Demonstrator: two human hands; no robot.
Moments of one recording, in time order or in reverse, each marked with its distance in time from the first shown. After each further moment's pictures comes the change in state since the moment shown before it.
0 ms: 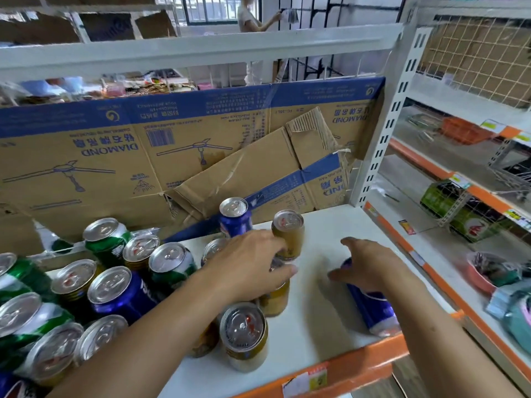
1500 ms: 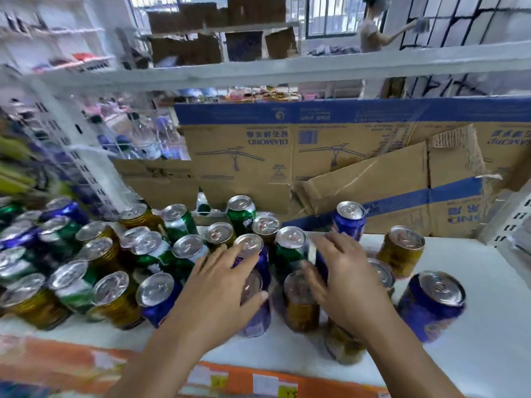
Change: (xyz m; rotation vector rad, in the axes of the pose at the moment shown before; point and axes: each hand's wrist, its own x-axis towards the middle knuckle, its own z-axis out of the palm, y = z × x) left_hand -0.180 -0.073 -0.003 0.122 0.176 -0.560; right_hand -0.077 -0.178 0.040 0.236 0.476 -0.706
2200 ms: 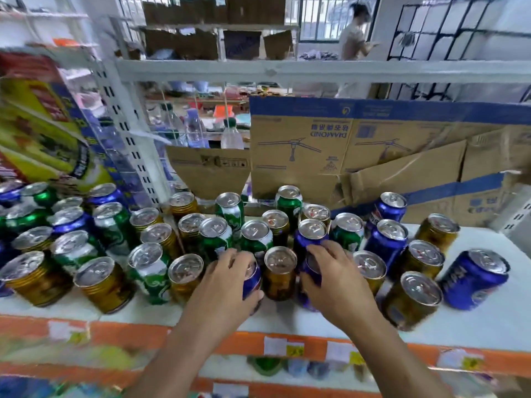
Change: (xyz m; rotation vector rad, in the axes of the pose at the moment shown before) left_hand -0.055 -0.124 0.015 -0.285 0.061 -0.049; right_hand -0.022 -0.121 0.066 -0.077 -0.205 0.110
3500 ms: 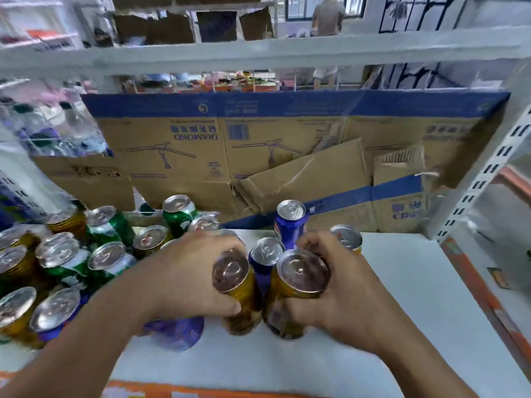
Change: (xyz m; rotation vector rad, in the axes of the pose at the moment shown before) left_hand 0.101 0.210 0.002 0.086 -0.303 0.199; right_hand 0.009 0.195 -0.136 0.600 -0.145 -0.058
